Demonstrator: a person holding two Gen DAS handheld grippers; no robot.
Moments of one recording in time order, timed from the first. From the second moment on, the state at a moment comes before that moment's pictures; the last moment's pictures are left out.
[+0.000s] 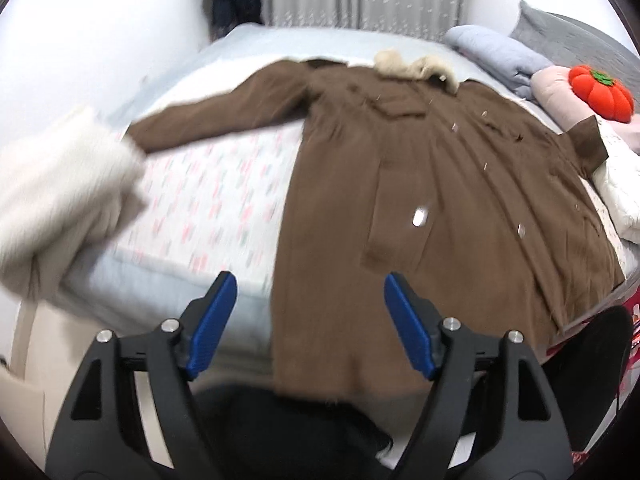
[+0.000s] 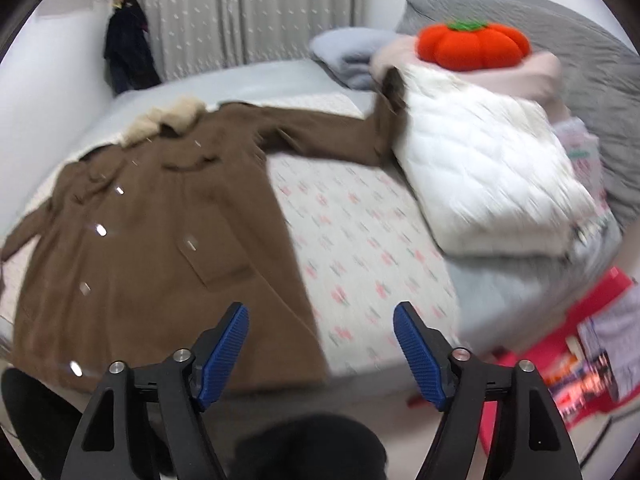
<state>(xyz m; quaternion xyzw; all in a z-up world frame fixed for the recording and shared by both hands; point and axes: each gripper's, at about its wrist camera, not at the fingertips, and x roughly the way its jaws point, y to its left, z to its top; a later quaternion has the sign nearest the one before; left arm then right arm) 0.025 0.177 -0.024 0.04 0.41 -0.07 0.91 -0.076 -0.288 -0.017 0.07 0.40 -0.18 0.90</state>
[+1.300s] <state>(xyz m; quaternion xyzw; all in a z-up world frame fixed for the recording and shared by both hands) 0.343 0.356 -0.106 -0.08 0.43 0.32 0.84 0.147 -0.353 -0.078 0.12 0.47 -0.14 0.86</state>
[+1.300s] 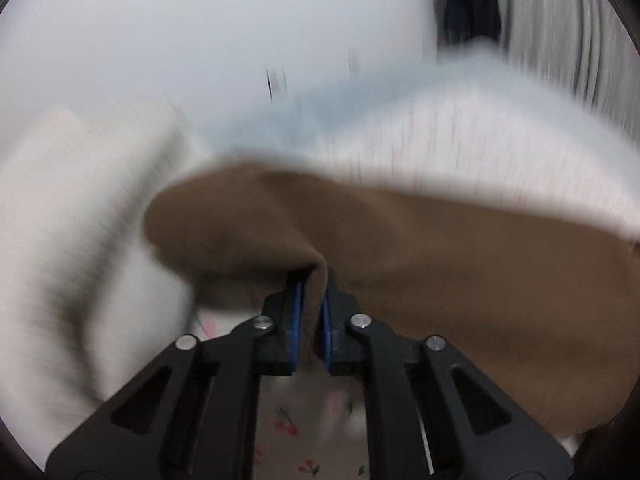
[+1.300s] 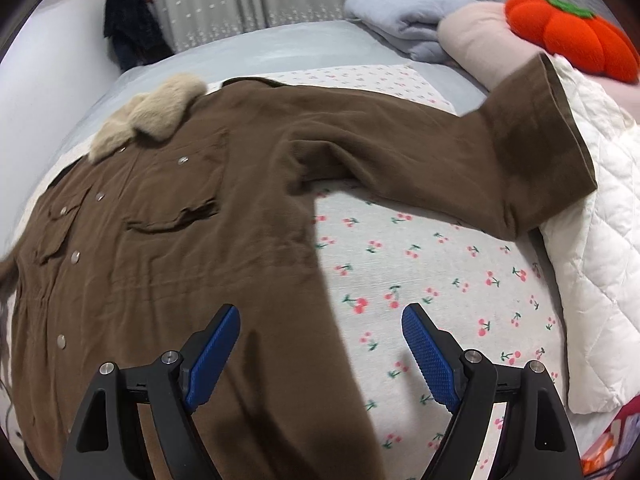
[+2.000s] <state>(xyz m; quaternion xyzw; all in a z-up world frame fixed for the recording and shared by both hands) 0.299 0.183 -0.050 -0.04 0.39 0.06 0.92 0.160 -0.509 -0.021 0.13 0.35 -0.33 0.87</state>
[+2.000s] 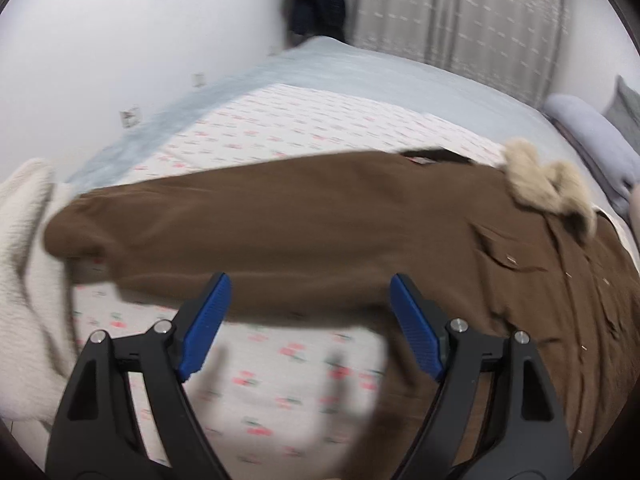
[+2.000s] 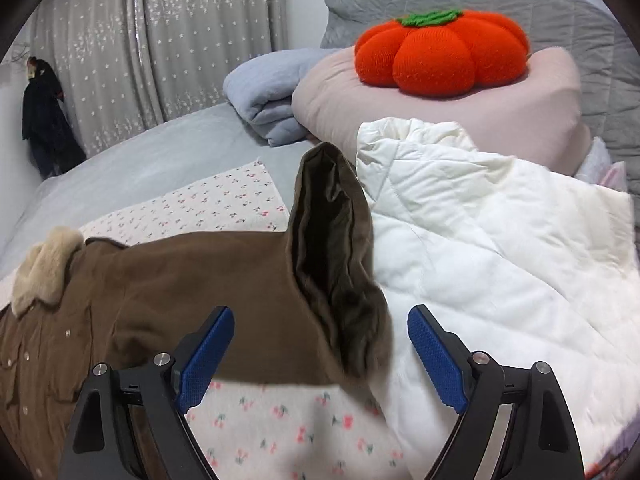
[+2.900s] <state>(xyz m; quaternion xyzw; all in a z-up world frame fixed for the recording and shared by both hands) 0.604 -0.105 -0.052 0.13 0.43 -0.13 0.88 0.537 -0.243 -0.053 0.13 0.41 0.00 0.90</state>
